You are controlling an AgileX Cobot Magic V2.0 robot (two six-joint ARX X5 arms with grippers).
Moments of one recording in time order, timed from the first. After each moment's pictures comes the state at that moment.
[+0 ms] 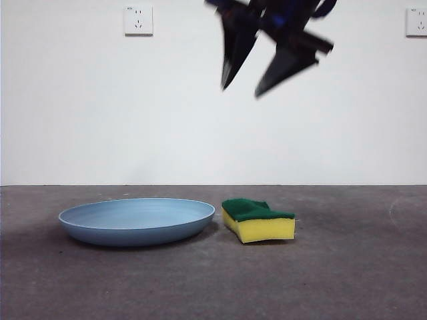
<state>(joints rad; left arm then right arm) -0.29 0.64 0.81 -0.59 0.02 -0.09 0.66 1.51 1.32 -0.58 0.01 0.12</state>
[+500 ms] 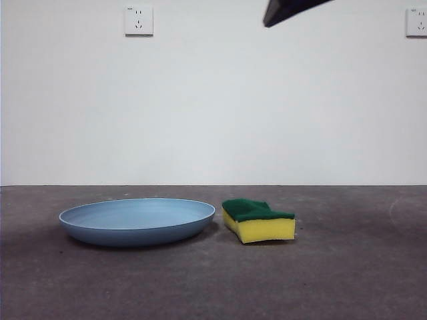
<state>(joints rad) -0.29 0.46 0.68 -0.47 -0.05 -0.04 0.67 1.16 1.04 -0.35 0.06 0.08</state>
